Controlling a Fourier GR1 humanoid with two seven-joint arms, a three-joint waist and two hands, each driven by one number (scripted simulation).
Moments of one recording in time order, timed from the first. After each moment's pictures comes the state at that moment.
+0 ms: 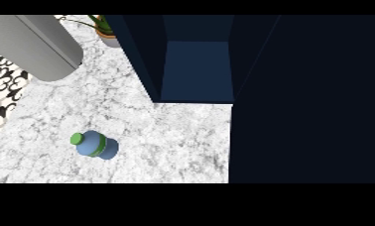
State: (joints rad) left arm 0.95 0.54 0.34 -2.30 0.79 -0.98 -0.26; right arm 0.43 -0.15 0.01 -2.42 -0.26 0.16 0.17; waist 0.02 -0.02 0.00
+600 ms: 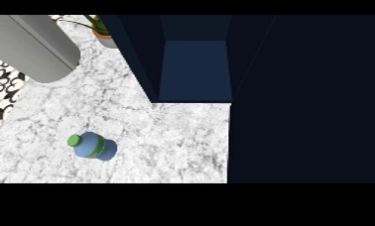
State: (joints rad) left arm 0.99 0.52 0.48 -2.27 0.95 -1.01 -0.21; right arm 0.47 -0.15 -0.01 -2.42 -0.28 0.20 0.15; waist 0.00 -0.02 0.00
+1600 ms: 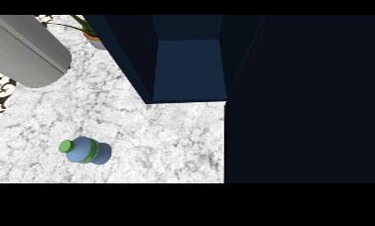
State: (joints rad) left arm 0.52 0.39 0.46 -1.94 0.73 -1.01 -0.06; right arm 0.55 -0.16 -0.08 -2.41 -0.33 0.31 0.09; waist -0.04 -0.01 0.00
